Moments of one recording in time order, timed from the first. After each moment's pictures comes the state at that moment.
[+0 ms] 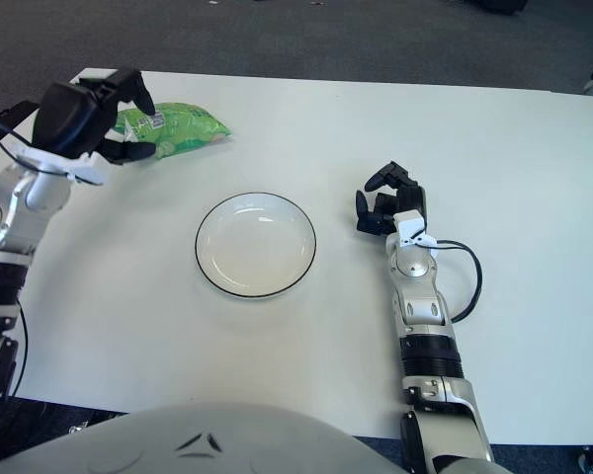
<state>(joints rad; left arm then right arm) -0.53 0.61 -0.01 0.17 0.74 -0.47 0.15 -0.15 -0.21 -0.08 0.17 -0.09 -0.02 -0.17</state>
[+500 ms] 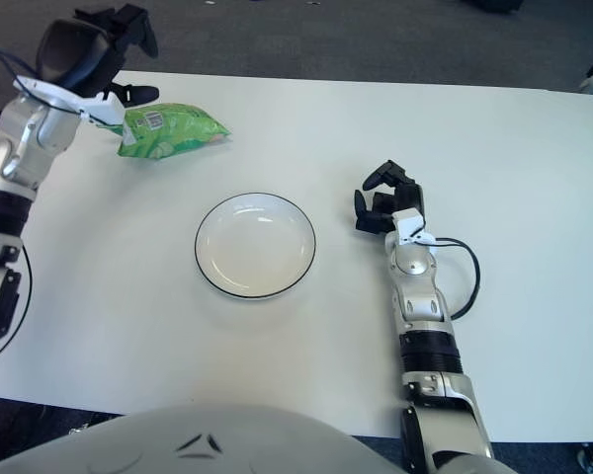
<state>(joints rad) -0.94 0.63 -0.22 0.64 0.91 -0.47 0.32 -0.18 -0.21 -0.08 0.20 -0.09 -0.03 -0.15</state>
